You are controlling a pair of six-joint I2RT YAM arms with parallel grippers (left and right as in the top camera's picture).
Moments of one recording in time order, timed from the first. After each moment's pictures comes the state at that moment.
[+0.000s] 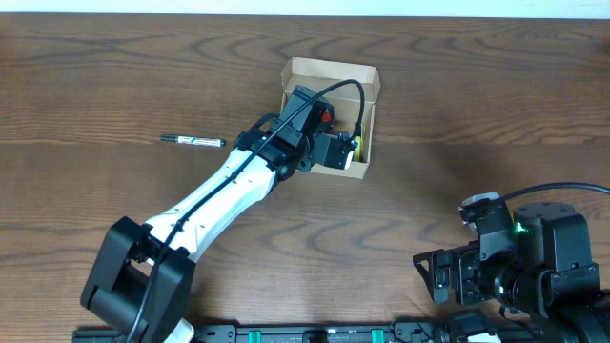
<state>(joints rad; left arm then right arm) -0.61 1.74 1.23 -0.40 -0.06 1.32 0.21 0.78 1.26 -1.54 -0.24 0.11</state>
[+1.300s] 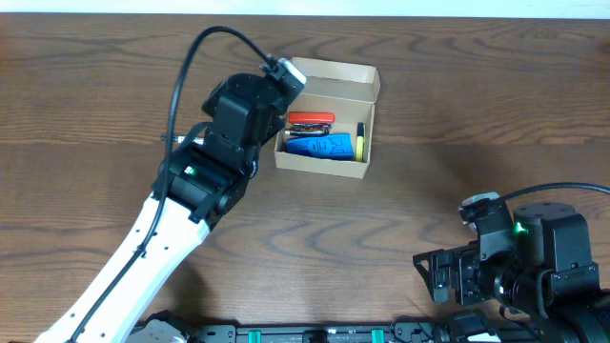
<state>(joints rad) -0.56 1.33 1.26 -0.49 -0.46 0.40 0.21 0.78 1.26 -1.54 -0.24 0.11</state>
